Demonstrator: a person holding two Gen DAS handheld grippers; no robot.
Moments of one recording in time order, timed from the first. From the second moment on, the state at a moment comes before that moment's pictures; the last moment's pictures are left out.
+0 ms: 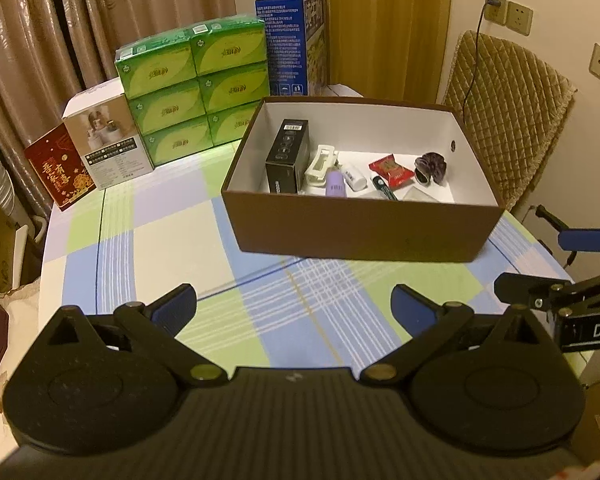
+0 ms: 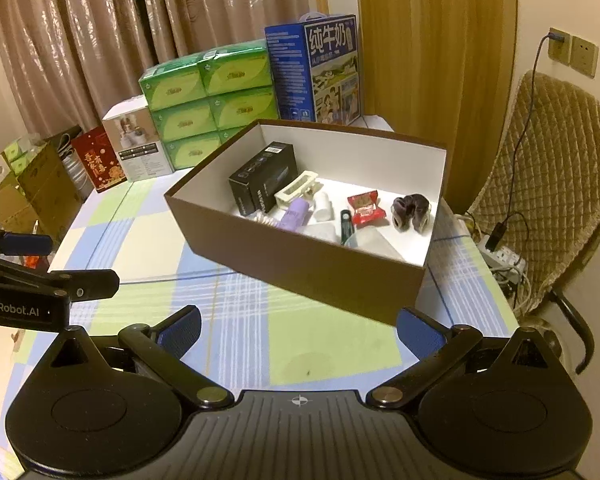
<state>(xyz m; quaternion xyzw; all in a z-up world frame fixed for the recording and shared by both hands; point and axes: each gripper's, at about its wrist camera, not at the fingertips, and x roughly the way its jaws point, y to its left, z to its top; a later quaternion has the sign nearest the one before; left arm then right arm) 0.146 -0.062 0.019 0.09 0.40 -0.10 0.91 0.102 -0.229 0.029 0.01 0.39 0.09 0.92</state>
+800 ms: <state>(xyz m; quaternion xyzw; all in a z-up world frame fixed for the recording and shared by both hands) 0.097 -0.035 0.009 0.09 0.42 -0.11 0.90 0.049 -0.205 0.021 0.00 0.40 0.08 0.91</state>
